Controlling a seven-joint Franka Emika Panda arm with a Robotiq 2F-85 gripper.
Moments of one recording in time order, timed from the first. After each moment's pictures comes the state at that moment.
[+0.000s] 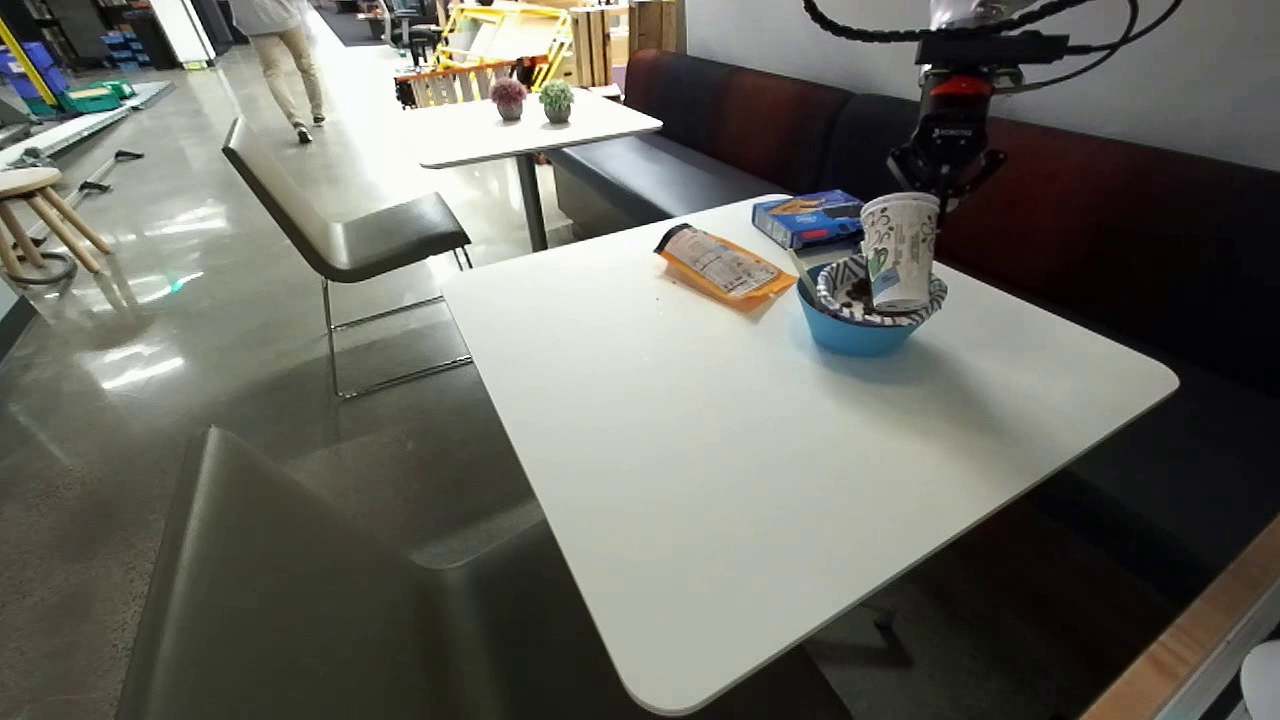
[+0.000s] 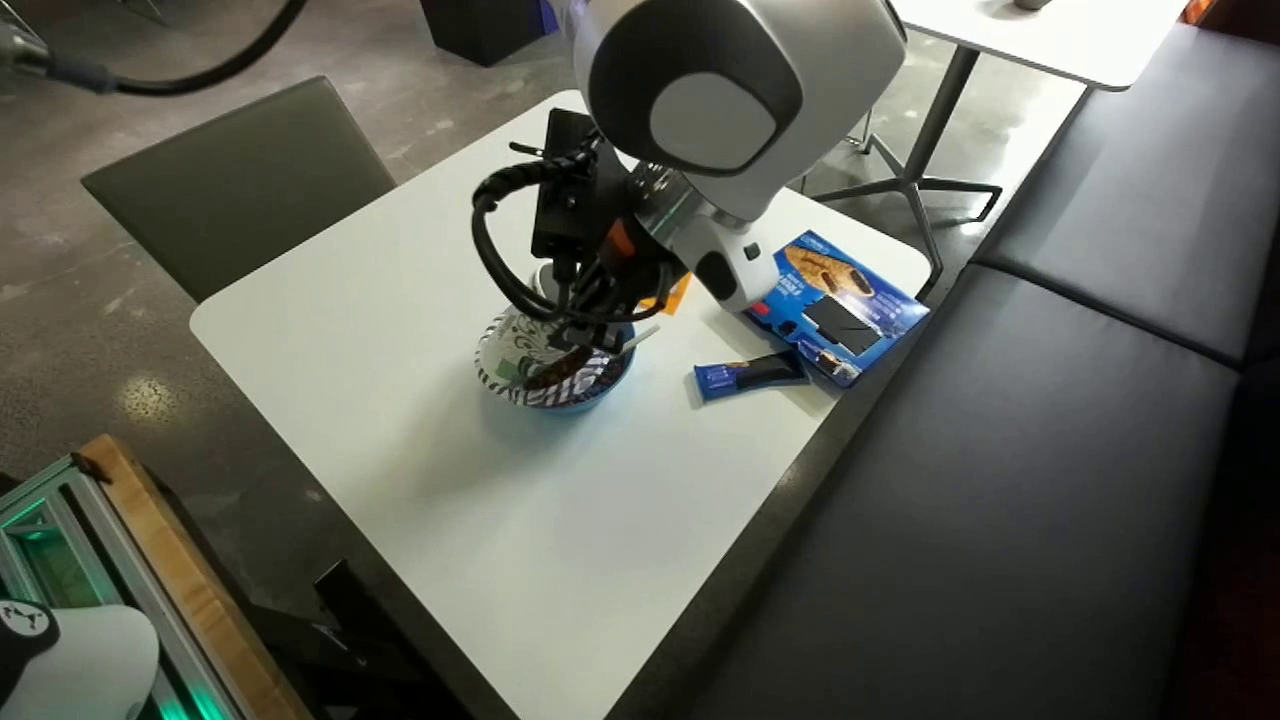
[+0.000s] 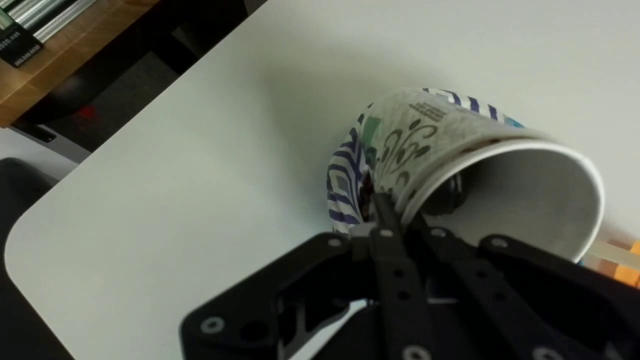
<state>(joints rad) -0.25 0.49 -0.19 -1.71 0.28 1.59 0.30</state>
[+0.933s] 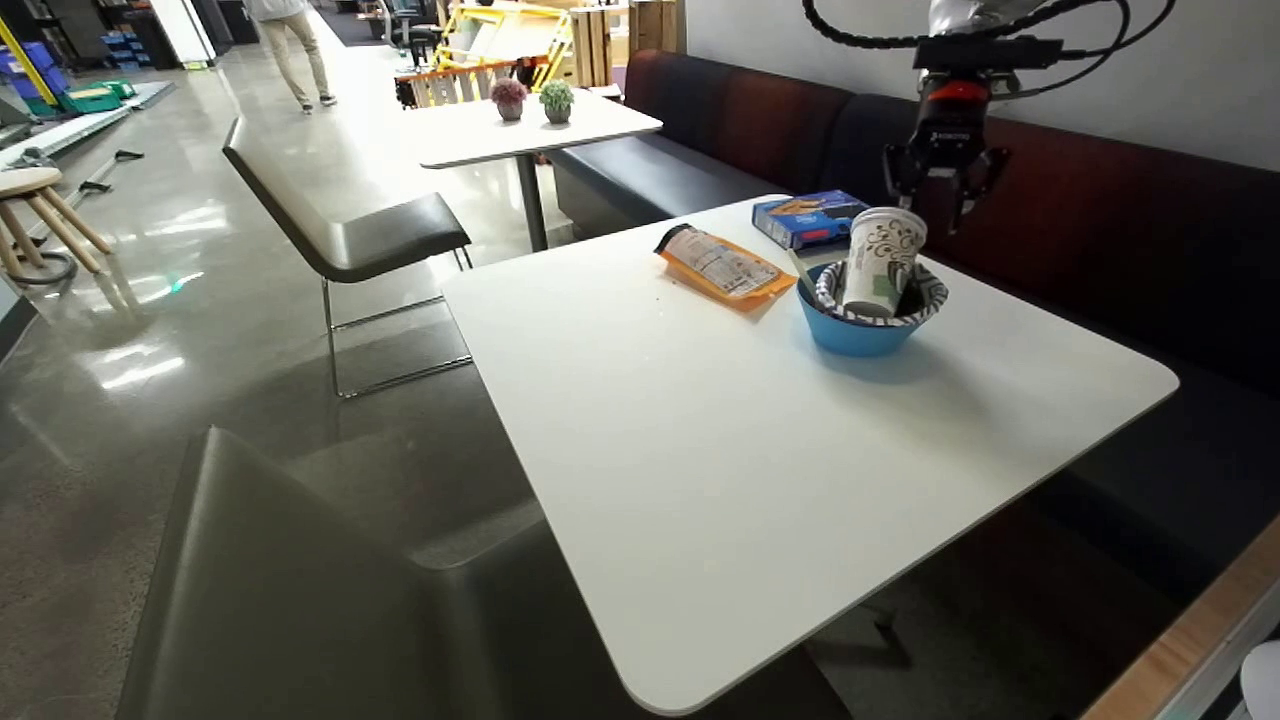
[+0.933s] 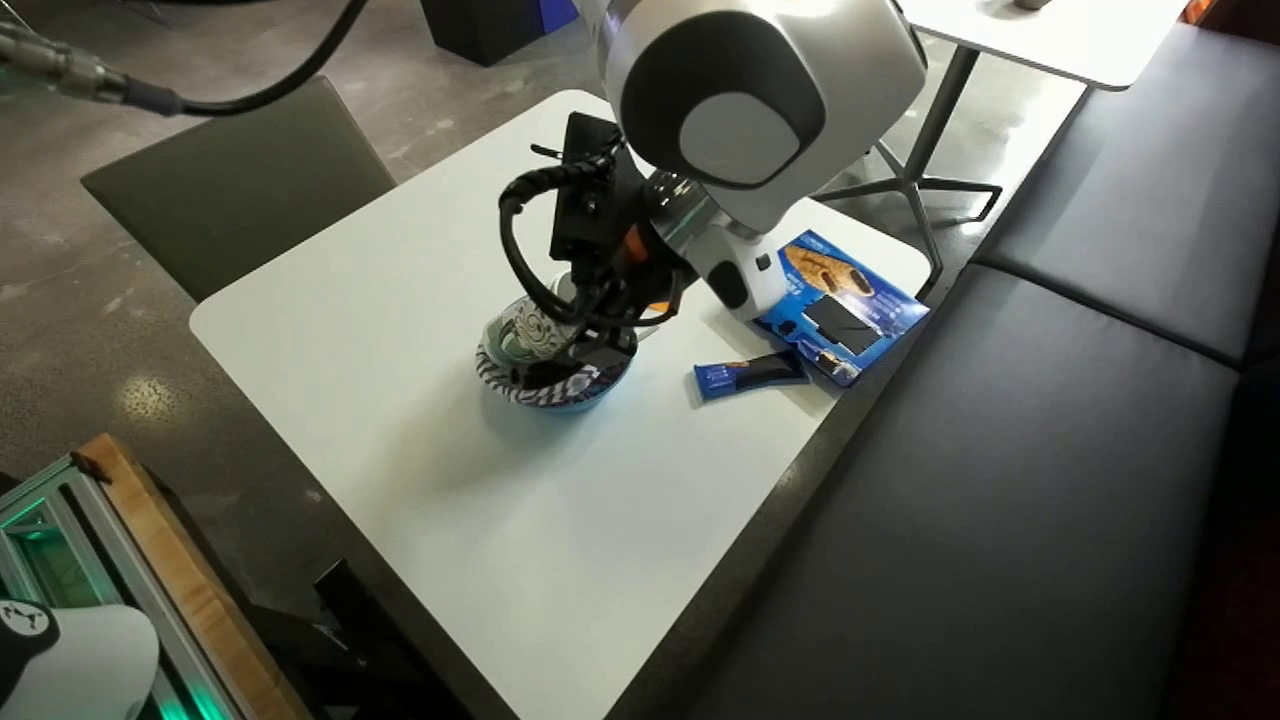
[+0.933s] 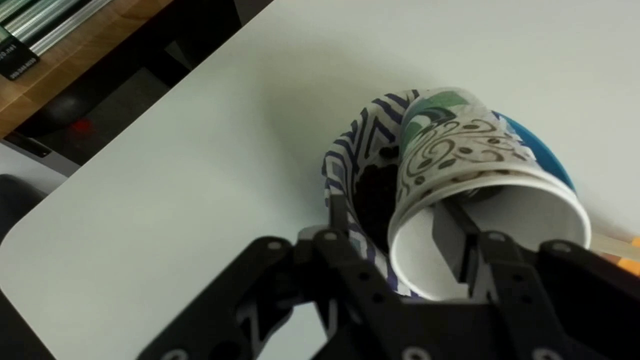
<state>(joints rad) -0.26 0.54 -0.19 -1.65 0.30 1.54 0.30</state>
